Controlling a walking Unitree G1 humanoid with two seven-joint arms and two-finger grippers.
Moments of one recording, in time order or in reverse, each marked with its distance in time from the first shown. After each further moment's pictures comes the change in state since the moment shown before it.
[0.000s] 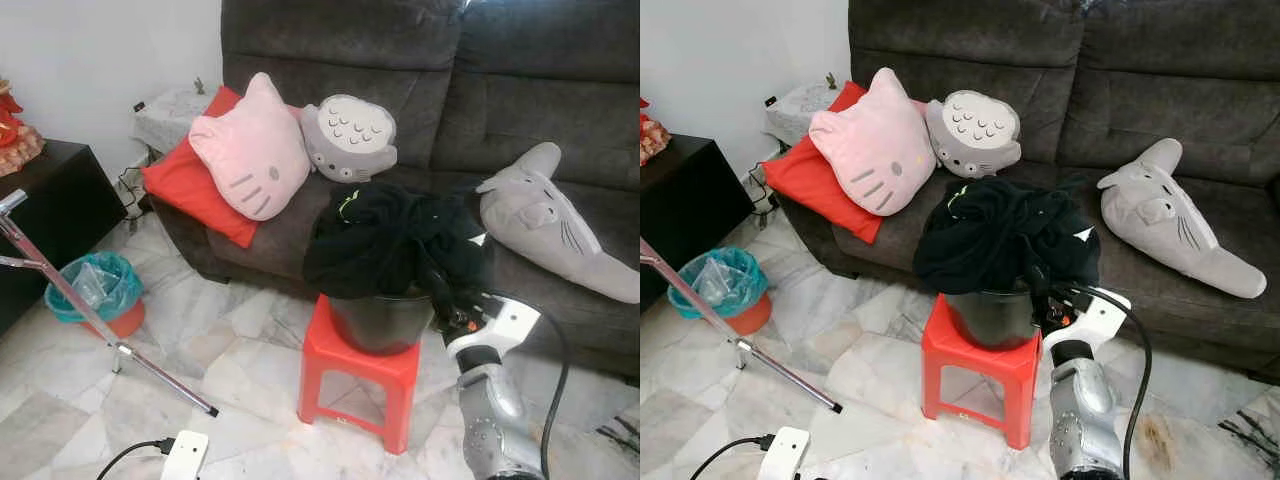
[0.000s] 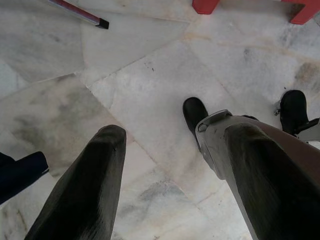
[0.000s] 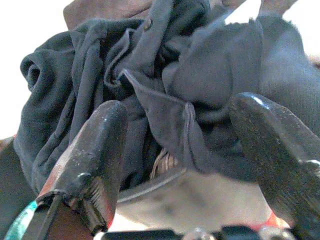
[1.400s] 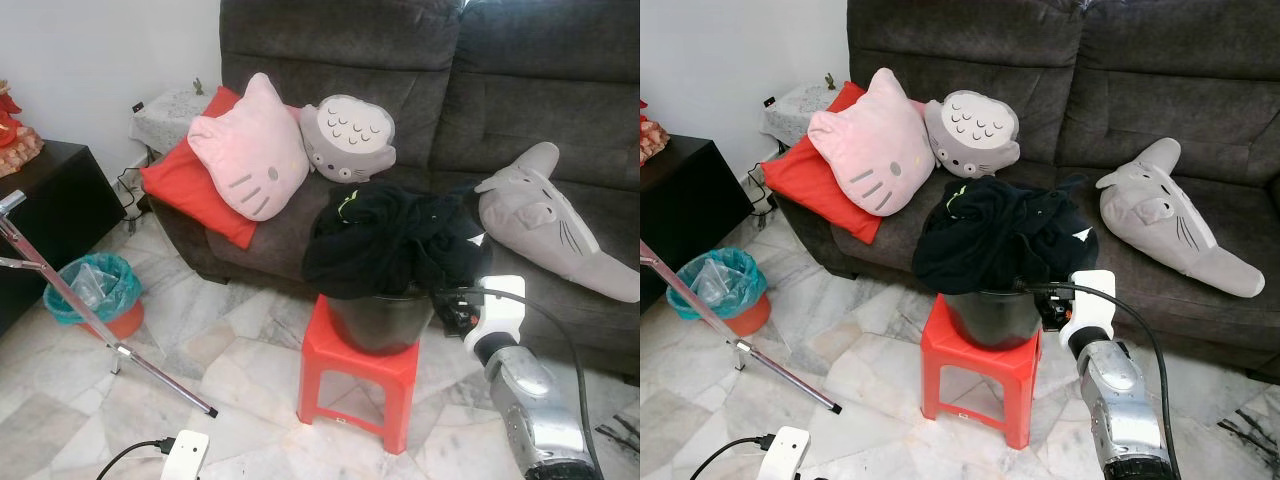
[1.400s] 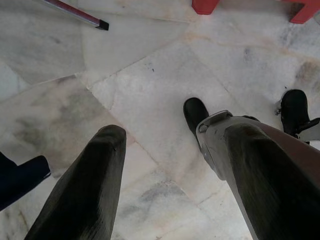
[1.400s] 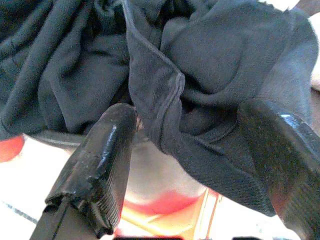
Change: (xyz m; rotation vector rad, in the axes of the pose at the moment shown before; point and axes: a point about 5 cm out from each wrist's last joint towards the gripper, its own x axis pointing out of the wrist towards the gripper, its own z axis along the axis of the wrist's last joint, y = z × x) left arm 0.000 0.000 0.000 0.005 0.000 0.002; right arm 0.005 -0.022 0.012 -0.387 0.263 0.052
